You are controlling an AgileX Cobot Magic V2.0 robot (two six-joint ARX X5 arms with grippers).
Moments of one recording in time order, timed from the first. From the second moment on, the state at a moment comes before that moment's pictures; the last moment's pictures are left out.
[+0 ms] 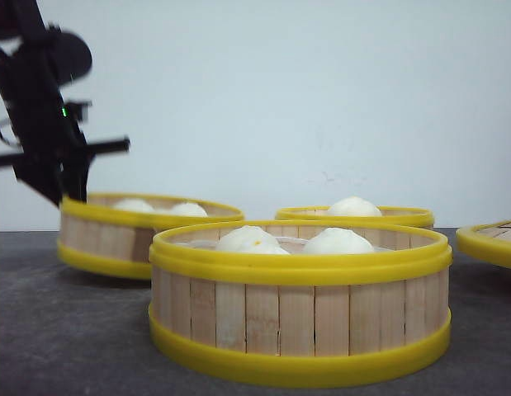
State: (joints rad) left arm -0.15 1.75 1.38 -0.56 0.00 -0.24; right arm 0.13 0.73 0.91 -0.40 -0.08 0.20
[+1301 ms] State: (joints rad) left arm -0.53 1.56 1.29 -0.63 0.27 -0.07; right arm 0.13 0.56 0.91 -0.52 -0.08 0.19
